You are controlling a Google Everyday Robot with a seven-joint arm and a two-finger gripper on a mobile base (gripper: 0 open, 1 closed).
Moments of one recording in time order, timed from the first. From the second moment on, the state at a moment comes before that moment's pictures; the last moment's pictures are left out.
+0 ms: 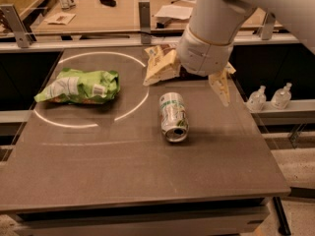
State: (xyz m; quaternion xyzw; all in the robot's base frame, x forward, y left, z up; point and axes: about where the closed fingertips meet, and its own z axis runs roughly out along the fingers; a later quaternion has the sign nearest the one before) arm 0.502 -0.075 0.921 -0.99 0.09 -0.05 0.10
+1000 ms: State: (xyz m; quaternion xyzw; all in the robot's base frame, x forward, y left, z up) arm 0.516 -0.052 0.888 -0.99 -0.04 0.02 0.12
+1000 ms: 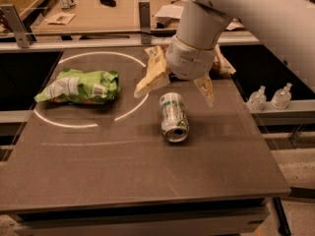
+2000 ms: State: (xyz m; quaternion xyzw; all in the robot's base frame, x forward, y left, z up) arm 0.518 -0.064 0.854 -1.00 -0.03 0.02 0.05
